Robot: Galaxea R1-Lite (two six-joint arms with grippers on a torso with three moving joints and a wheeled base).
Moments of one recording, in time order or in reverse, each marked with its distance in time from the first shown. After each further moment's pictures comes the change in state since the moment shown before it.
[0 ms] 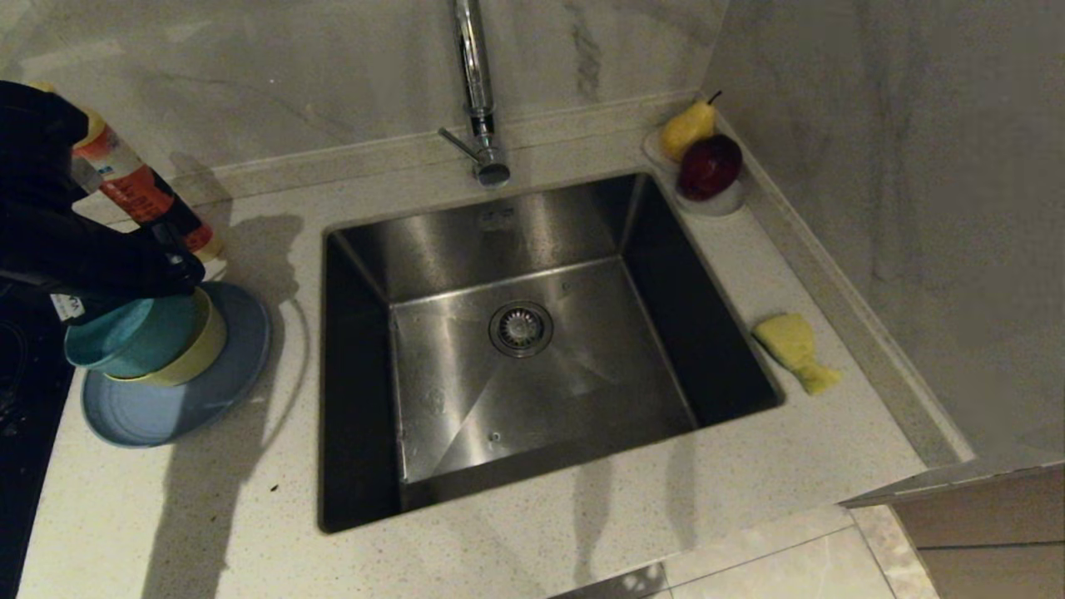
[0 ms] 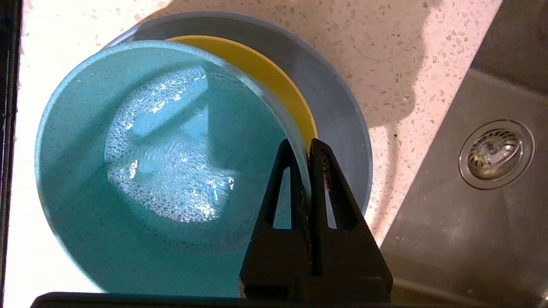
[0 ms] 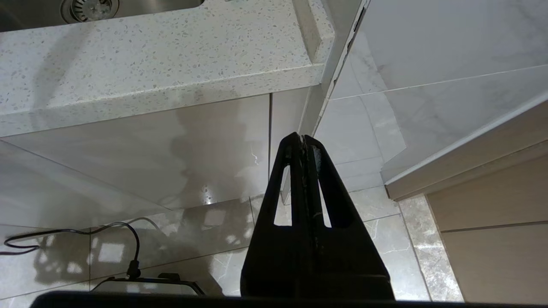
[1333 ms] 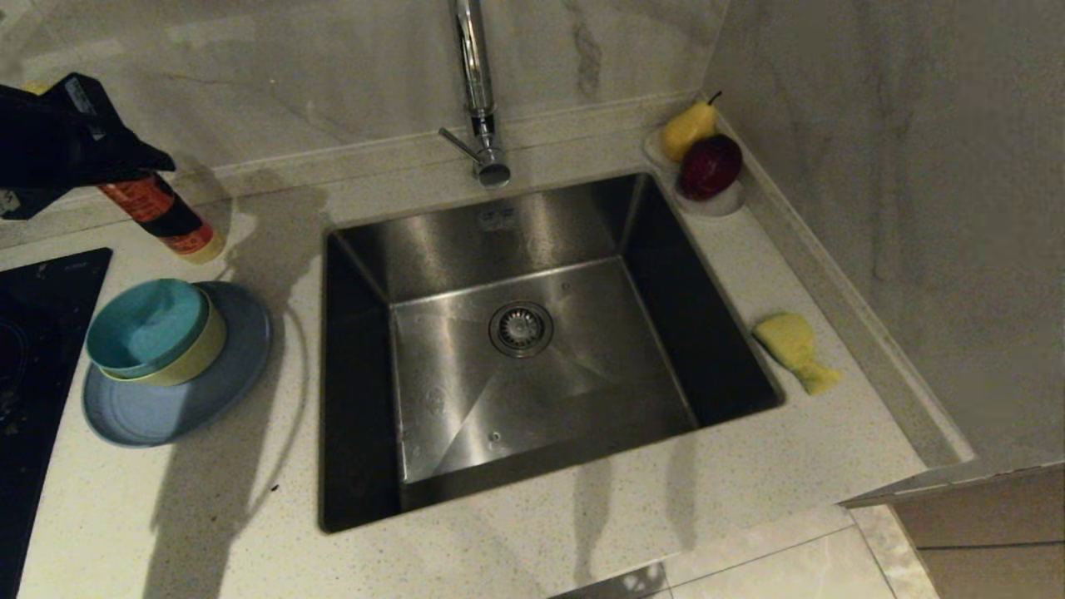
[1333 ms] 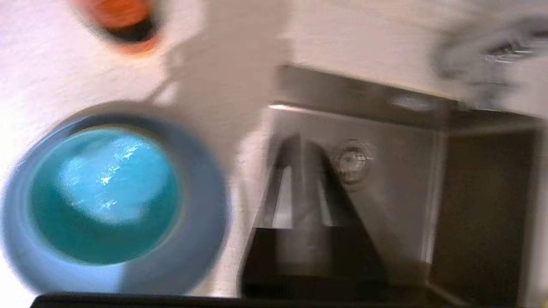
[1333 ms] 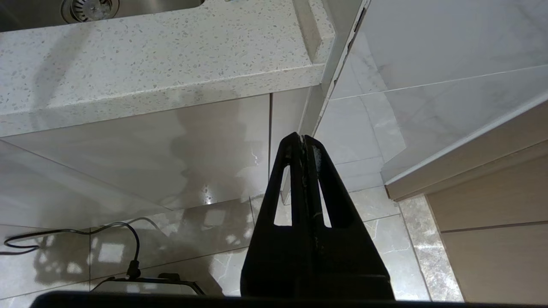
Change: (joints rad) left arm -0.059 -0.164 -0.144 -0.028 -0.171 0.012; right arm 0.000 0.000 0.000 0.000 0.000 0.000
